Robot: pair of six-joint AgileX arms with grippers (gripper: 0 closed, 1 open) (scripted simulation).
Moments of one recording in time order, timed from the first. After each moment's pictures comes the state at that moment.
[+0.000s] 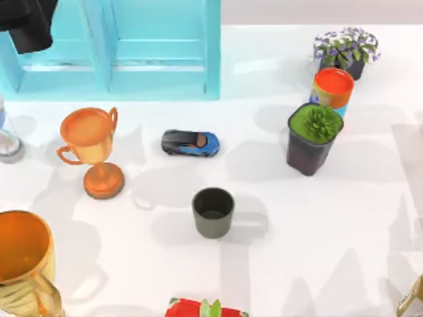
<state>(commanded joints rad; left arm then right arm) -0.32 0.90 1.13 -0.57 0.06 -0.34 0.00 0.00 0.00 0.00 0.00 0.00</state>
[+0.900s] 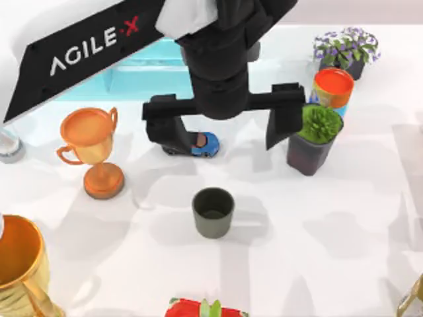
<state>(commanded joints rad) -0.75 2.06 1.95 -1.34 0.02 -0.73 0.00 0.00 0.00 0.00 0.00 0.00</state>
